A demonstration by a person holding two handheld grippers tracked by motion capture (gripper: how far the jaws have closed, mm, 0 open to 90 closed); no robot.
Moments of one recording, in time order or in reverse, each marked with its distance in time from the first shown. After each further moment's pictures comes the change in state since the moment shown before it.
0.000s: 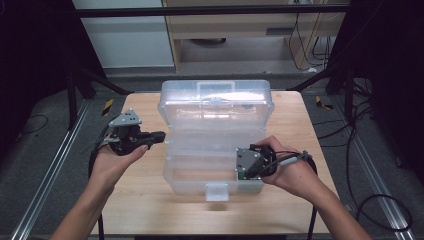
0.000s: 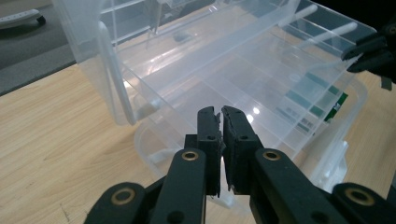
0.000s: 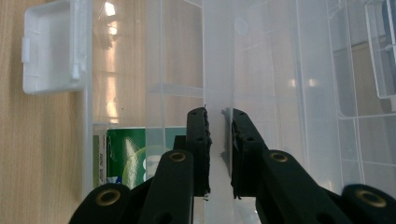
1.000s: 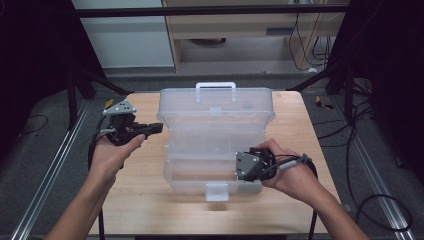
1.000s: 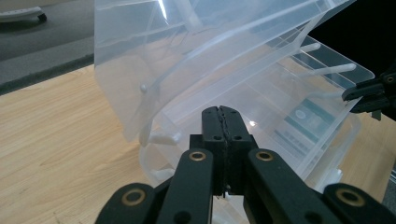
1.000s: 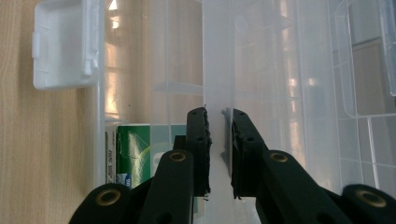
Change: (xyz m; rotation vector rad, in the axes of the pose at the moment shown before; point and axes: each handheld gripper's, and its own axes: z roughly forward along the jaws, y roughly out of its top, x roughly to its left) left arm 0.012 0.012 -0.003 -0.043 -0.013 -0.081; right arm 0.008 0.001 0.000 0.012 0.006 -0.011
